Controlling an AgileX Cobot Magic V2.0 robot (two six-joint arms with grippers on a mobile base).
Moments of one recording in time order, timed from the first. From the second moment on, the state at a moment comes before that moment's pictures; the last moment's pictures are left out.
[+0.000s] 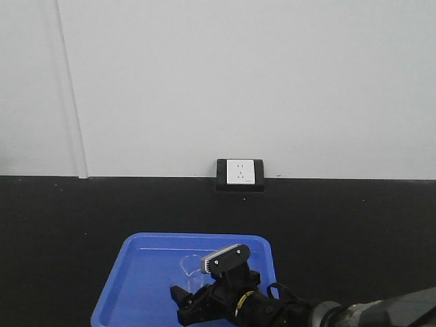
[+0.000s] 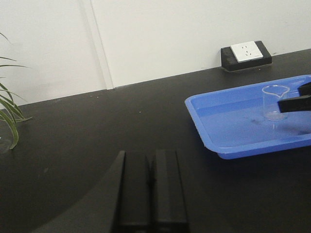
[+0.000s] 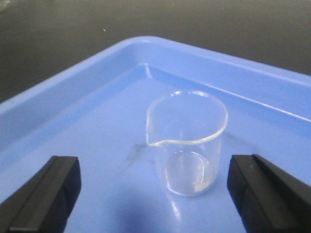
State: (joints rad) left arm -0.09 -0.02 0.03 0.11 0.13 0.02; right arm 0.51 2.21 -1.21 -0.30 -0.58 0.33
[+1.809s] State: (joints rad) left arm -0.09 -0.02 0.03 0.11 0.13 0.02; right arm 0.51 1.44 -0.97 -0.29 0.08 0.36
